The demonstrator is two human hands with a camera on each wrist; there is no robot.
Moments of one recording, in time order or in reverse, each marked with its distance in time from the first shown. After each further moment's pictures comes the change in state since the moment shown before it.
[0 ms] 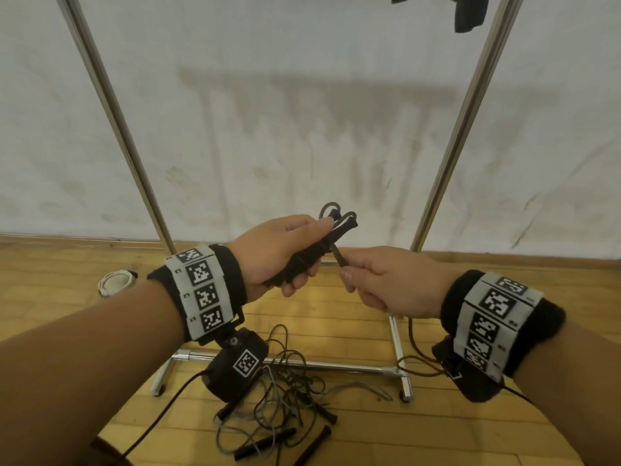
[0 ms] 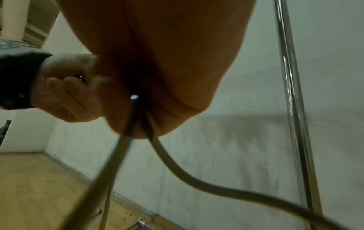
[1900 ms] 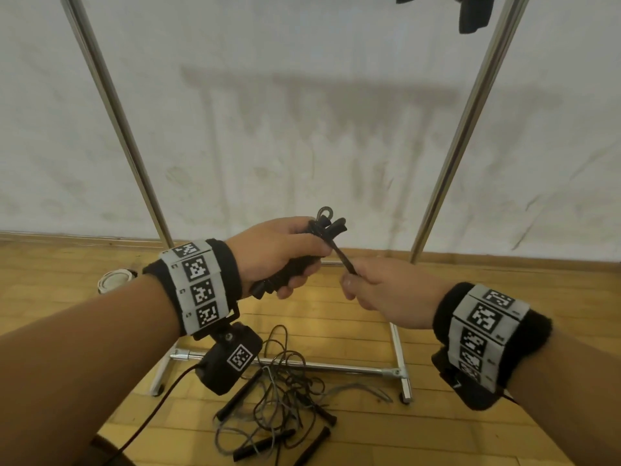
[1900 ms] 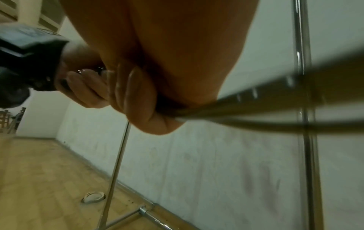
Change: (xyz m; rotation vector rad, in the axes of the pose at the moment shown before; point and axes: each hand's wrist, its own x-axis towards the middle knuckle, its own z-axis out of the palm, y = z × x) left_hand 0.002 0.001 -0.010 0.033 -0.094 -0.032; right_hand 0.001 0.000 0.012 -0.158 0.054 0.050
